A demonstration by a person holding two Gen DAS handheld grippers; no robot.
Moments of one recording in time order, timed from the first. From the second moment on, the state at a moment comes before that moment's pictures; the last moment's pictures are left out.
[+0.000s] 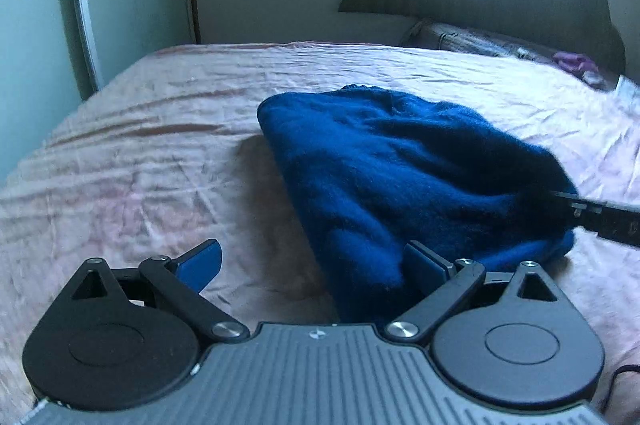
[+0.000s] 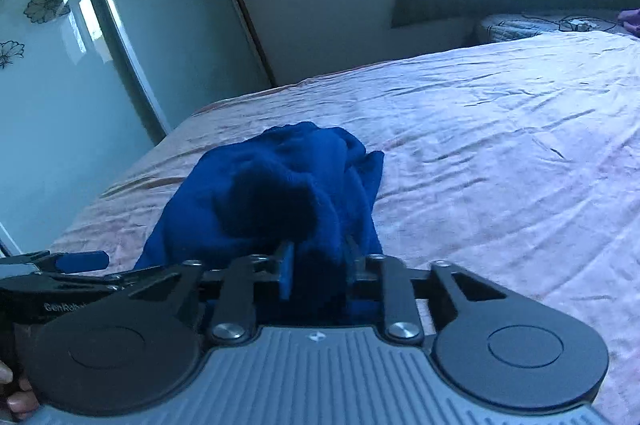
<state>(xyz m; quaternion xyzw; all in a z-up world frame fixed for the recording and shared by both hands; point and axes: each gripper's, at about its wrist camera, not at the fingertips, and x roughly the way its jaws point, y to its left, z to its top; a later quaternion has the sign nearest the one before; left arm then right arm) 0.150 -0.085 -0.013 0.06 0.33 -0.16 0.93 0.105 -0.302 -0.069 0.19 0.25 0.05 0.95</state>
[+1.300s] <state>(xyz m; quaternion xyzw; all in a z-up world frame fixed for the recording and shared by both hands) 0.213 -0.064 -0.025 -0.06 0.39 -0.19 0.90 0.191 -0.363 -0.094 0.30 0.33 0.18 0.88</state>
